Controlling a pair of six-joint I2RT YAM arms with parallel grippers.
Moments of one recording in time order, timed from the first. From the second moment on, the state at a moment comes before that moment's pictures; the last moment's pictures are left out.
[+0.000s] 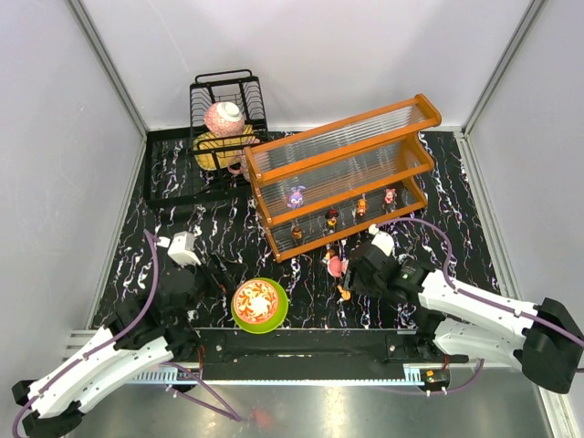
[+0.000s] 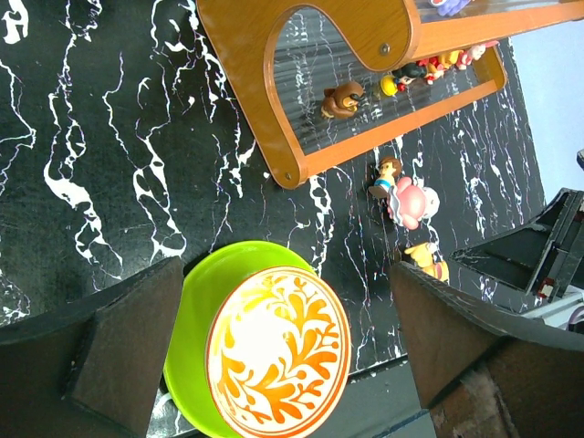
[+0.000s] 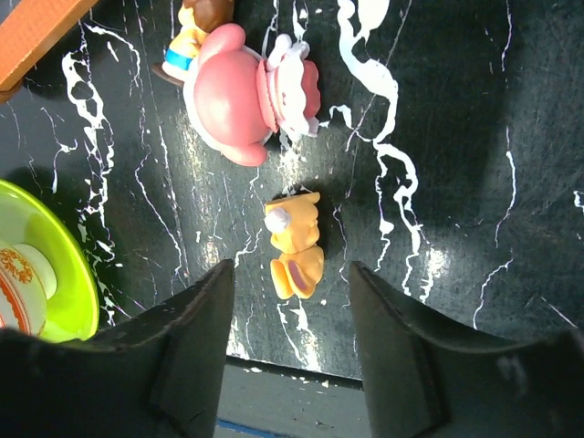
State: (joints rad) left arm -0.91 0.22 0.46 -0.69 -0.43 -0.87; right arm 0.91 1.01 0.57 -0.55 0.24 1.02
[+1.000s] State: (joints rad) left arm -0.91 0.23 0.42 -0.68 -0.41 -0.88; right arm 0.91 1.14 0.54 -0.46 0.15 0.98
